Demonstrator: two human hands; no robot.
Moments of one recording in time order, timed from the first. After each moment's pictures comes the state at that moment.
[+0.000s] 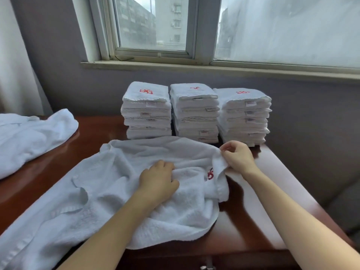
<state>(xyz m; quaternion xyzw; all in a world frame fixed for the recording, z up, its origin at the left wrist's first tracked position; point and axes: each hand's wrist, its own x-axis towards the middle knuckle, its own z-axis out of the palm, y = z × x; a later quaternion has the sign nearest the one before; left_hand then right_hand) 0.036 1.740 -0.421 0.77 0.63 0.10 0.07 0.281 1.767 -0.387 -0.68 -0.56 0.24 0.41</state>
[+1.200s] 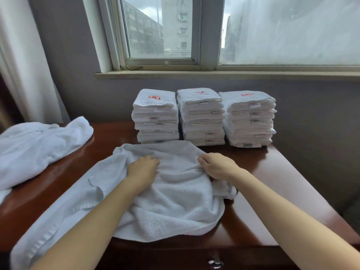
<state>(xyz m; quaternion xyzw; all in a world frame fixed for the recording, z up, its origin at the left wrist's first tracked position) -0.024 1.766 -0.409 0.77 0.64 0.02 -0.02 0.227 1.765 -0.387 -0.63 -0.76 0.15 0.09</state>
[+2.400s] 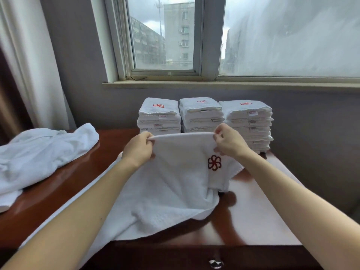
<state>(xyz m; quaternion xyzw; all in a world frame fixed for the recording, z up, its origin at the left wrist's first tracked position) -0.031 1.755 -0.329 0.65 0.64 0.37 0.16 0.237 1.756 -0.312 -0.64 -0.67 0.15 0.35</state>
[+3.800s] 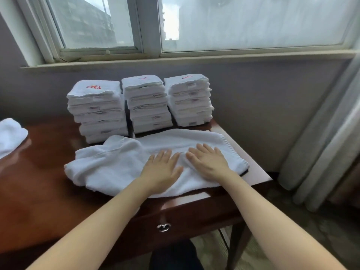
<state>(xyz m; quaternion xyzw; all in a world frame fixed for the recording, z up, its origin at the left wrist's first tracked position) 0.142 1.704 -0.443 0.88 0.48 -0.01 0.04 0.332 1.670 -0.436 -0.71 -0.68 0.13 0.13</state>
